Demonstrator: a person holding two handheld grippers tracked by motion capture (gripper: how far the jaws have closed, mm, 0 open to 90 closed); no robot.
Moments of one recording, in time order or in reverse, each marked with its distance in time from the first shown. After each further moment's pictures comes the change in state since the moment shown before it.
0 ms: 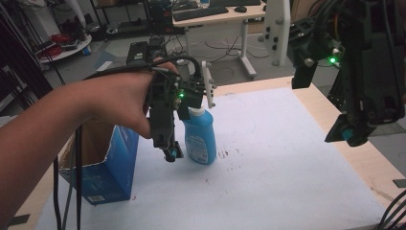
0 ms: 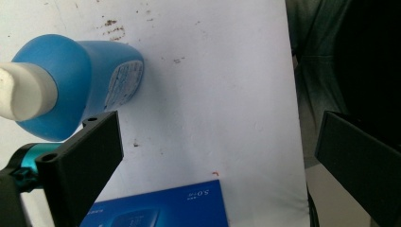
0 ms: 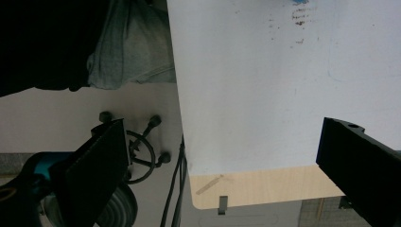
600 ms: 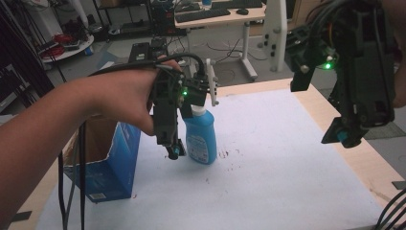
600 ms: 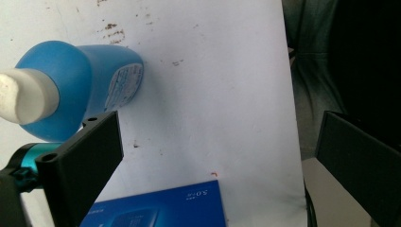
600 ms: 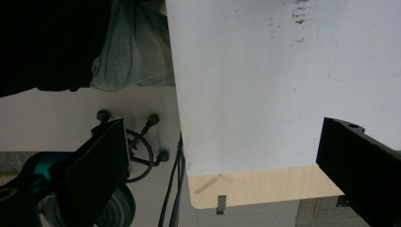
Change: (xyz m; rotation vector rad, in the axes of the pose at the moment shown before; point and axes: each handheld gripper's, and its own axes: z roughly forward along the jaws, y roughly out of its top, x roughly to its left) left arm -0.003 0.004 -0.003 0.000 0.006 -0.006; right arm 0.001 0.001 0.005 0.006 -0.006 -0.004
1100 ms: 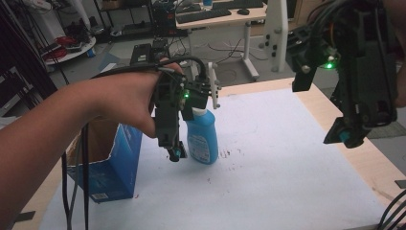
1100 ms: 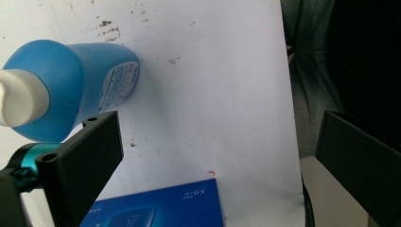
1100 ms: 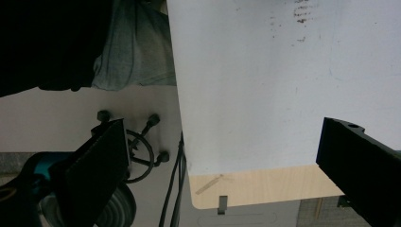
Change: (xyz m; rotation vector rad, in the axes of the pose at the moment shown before) left arm -0.003 0.002 0.003 0.016 -0.007 0.005; right arm 0.002 -0.003 0.001 -0.002 -0.002 0.003
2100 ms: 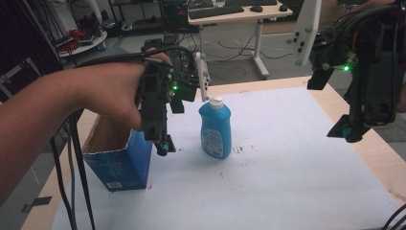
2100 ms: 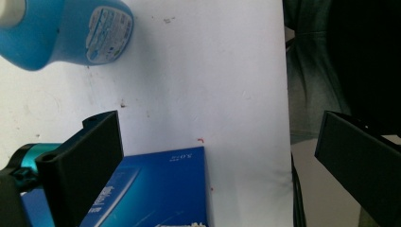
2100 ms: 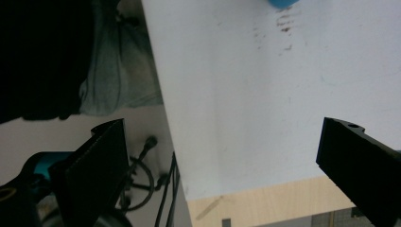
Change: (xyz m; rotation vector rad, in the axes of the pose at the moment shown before) left arm -0.022 -0.047 -0.014 0.018 0.027 -0.063; right arm -0.016 -0.007 0.027 -0.107 -0.050 0.108
